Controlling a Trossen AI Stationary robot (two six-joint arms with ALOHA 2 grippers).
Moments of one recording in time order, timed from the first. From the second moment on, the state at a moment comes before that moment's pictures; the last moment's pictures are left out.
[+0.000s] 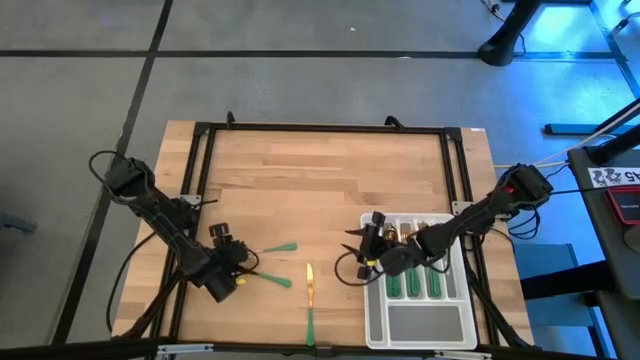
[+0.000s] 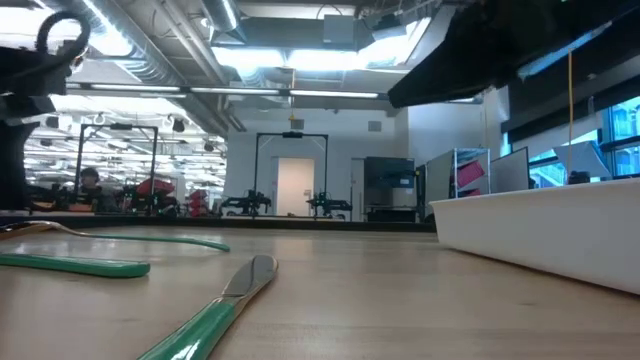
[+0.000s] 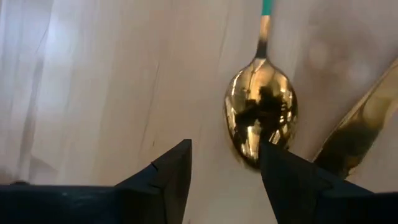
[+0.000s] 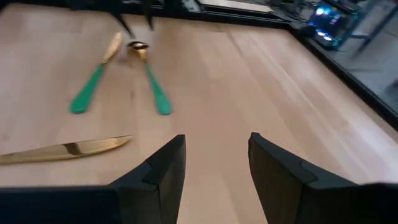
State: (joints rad) left arm -0.83 1.54 0.78 -0.94 -0.48 -1.06; right arm 0.51 1.56 0.80 0.16 0.74 0.23
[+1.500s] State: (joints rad) left arm -0.64 1.45 0.66 -0.51 -0.44 -0.96; right arm 0.45 1.83 0.95 0.33 0.56 -0.10
